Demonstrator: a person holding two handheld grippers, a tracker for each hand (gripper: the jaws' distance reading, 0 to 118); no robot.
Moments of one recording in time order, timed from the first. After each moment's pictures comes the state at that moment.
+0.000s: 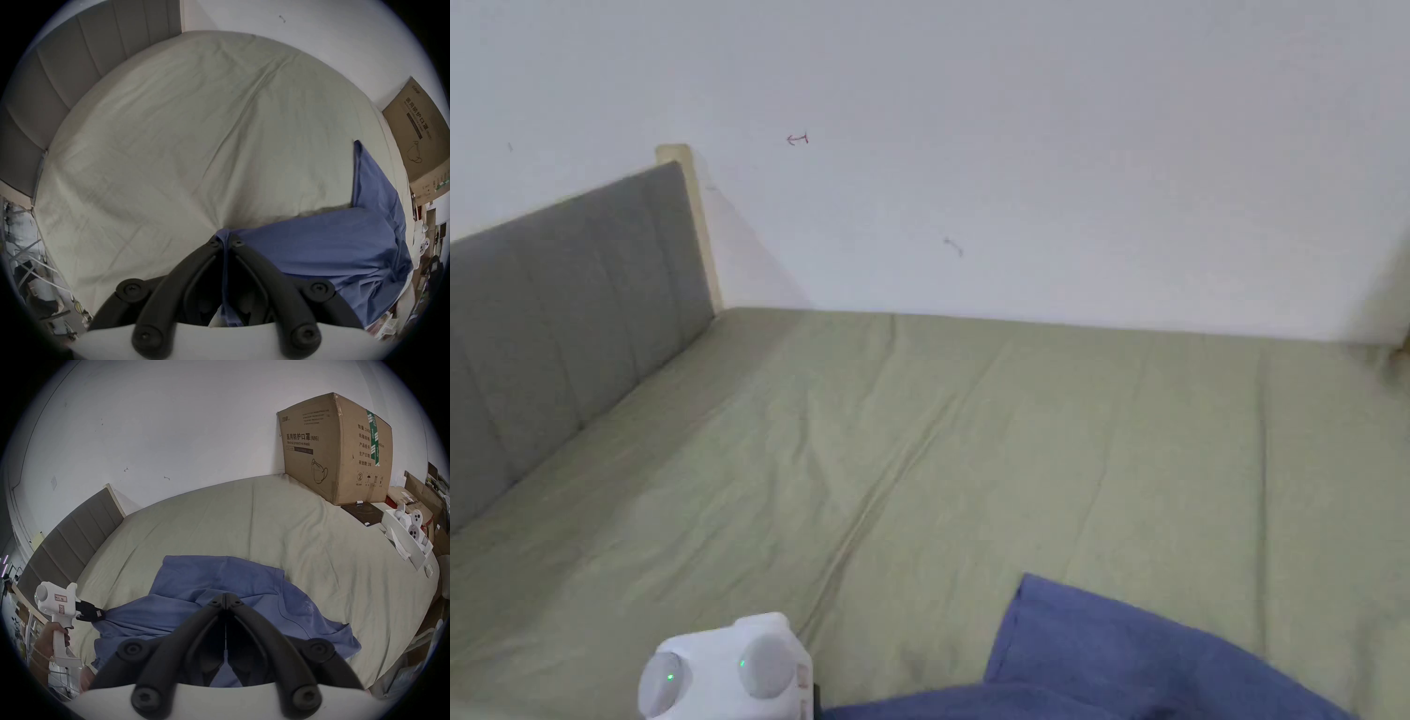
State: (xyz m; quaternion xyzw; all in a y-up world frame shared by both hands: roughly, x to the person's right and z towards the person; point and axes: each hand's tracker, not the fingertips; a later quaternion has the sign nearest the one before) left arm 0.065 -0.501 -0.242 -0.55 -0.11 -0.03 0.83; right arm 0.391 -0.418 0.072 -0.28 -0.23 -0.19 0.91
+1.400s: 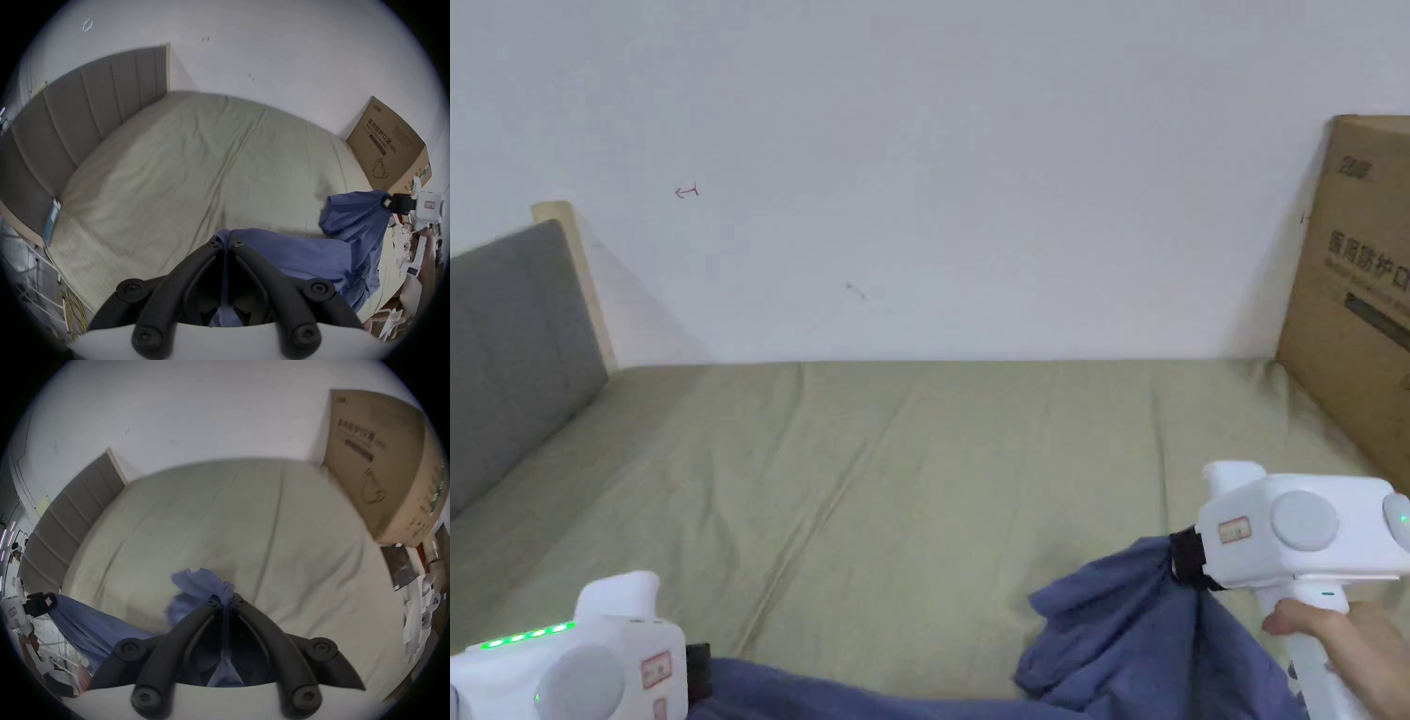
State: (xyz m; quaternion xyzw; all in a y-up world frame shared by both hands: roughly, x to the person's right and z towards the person) left arm 0.055 -0.373 -0.231 -0.41 -0.18 -0.01 0.90; right arm 0.547 -0.370 -0.093 -0.39 -0.15 -0.15 0.90
